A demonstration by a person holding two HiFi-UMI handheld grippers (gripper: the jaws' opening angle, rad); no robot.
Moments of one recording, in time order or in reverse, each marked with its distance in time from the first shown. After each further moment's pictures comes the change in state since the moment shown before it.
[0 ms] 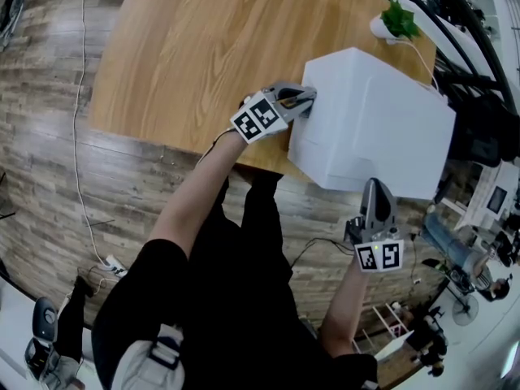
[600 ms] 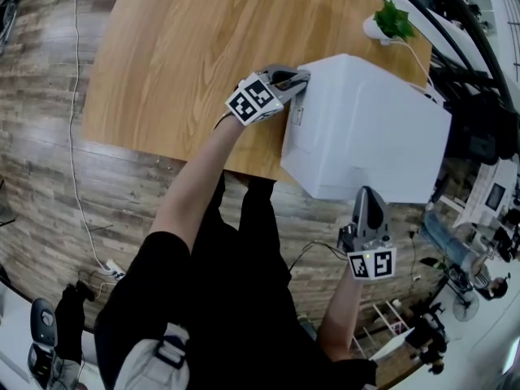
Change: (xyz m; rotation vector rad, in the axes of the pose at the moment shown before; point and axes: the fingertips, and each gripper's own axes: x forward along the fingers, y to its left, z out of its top) left arm 0.025 0.061 0.005 -0.003 0.014 0.034; right arm -0.001 0.000 -0.002 -0.005 0.014 -0.006
